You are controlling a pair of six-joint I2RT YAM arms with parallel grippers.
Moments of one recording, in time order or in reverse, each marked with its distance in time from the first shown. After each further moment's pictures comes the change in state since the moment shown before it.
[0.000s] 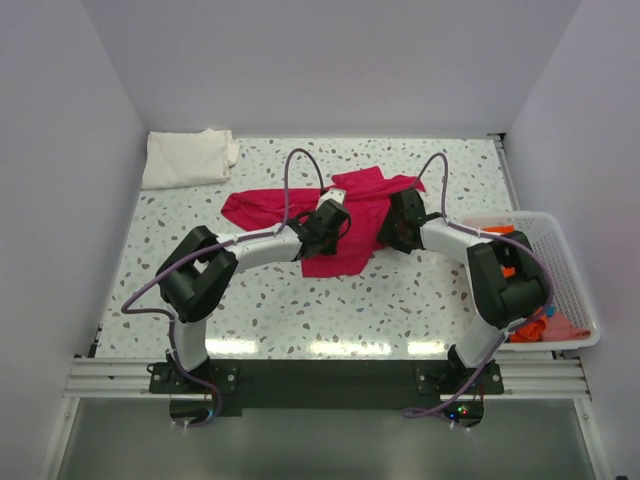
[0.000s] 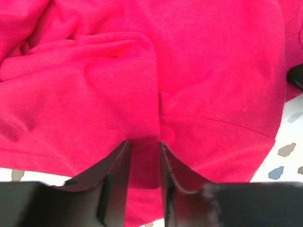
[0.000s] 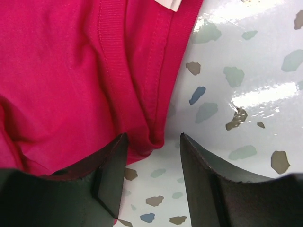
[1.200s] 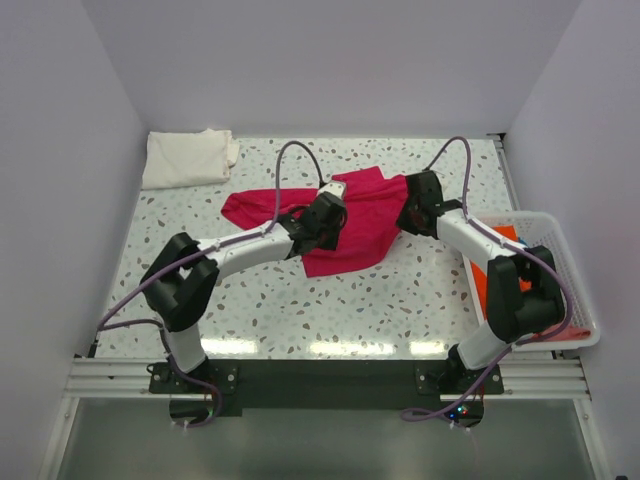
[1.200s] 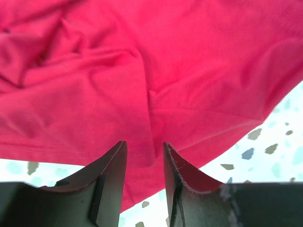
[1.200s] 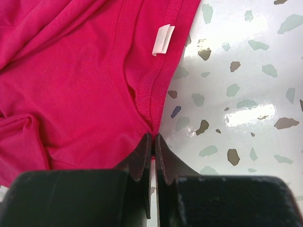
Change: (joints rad) left arm 0.010 -0.117 0.006 -0.047 0.031 0.027; right arm -0.073 -0.108 0.098 -0.123 0.026 -0.078
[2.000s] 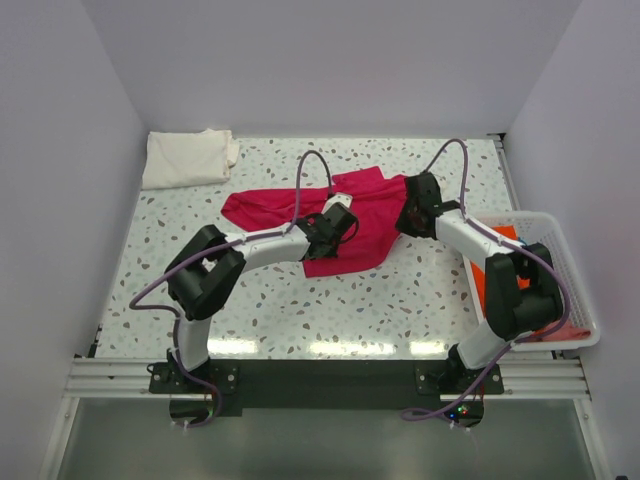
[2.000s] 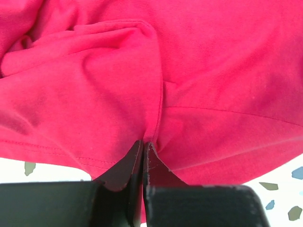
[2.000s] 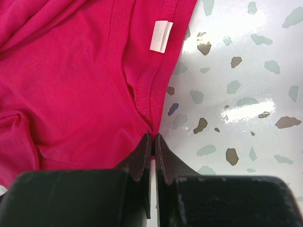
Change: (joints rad) left arm -0.040 0.164 0.057 -0.056 -0.095 0.015; right arm 0.000 0.016 -0.011 0.002 -0.014 -0.016
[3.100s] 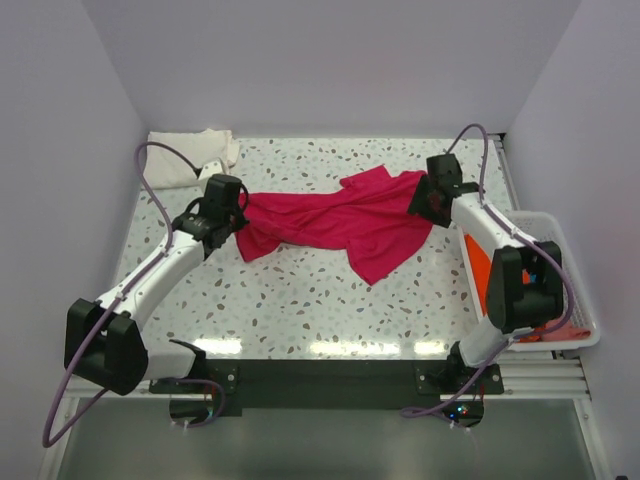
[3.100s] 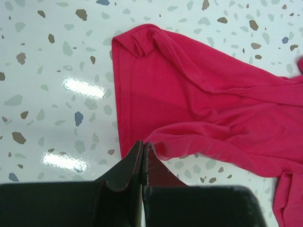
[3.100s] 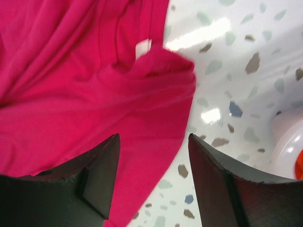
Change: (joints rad) left arm 0.482 -0.643 -0.311 -0.103 -0.003 -0.166; right arm -0.158 0.063 0.201 -0.164 0.015 -0.124
